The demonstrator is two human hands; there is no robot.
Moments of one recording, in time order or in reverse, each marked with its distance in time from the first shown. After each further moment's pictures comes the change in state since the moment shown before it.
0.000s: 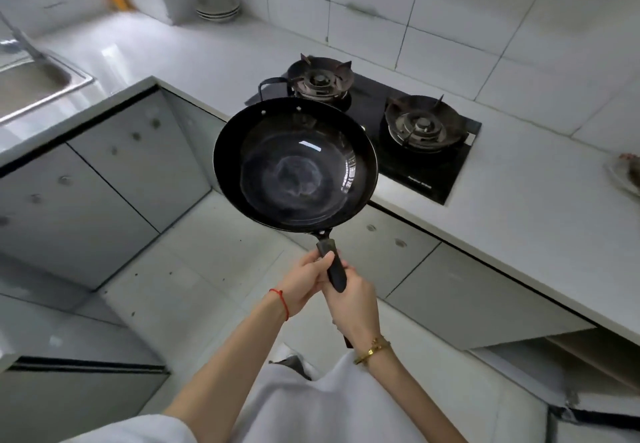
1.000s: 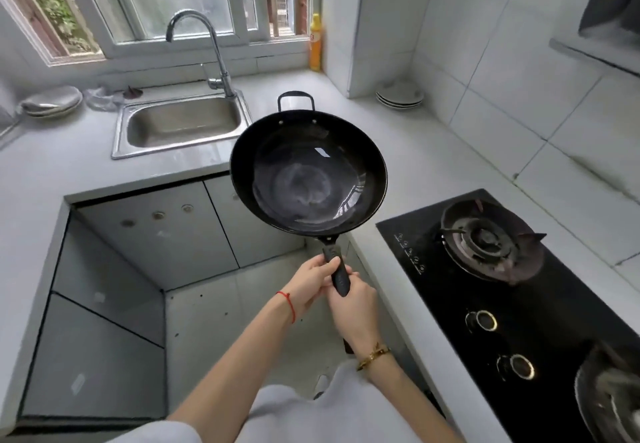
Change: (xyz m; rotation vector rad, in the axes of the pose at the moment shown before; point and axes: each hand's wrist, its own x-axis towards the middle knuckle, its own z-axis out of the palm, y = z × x) left_hand 0.186 0.286 -0.220 -0.264 0.503 0.289; right_hand 0.357 -0.230 0.185 -0.128 -0.419 -0.336
